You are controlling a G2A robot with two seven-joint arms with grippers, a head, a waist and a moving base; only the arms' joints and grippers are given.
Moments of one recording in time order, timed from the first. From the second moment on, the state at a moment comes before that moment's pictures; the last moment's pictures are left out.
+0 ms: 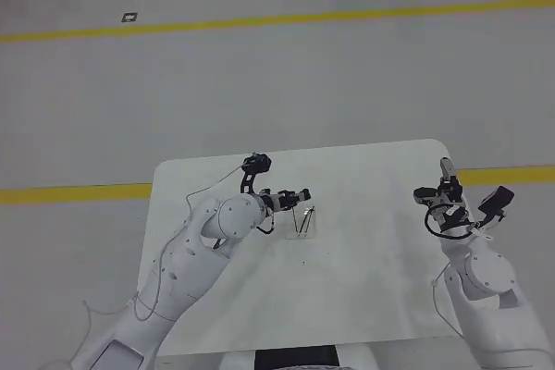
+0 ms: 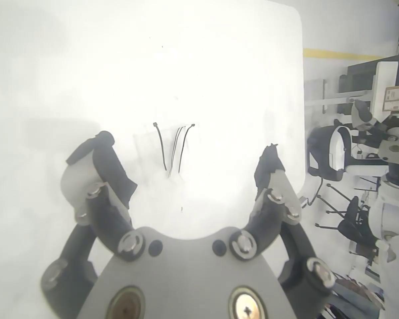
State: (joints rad) left arm 1.09 -1.30 -0.94 -1.53 0.55 0.34 -0.76; right arm -1.73 -1.15 1.60 -1.80 0.42 0.00 0.00
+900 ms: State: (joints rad) left arm 1.10 -1.40 -0.93 -1.50 0.78 0.34 -0.97; right arm -1.73 -1.15 1.60 -1.80 0.42 0.00 0.00
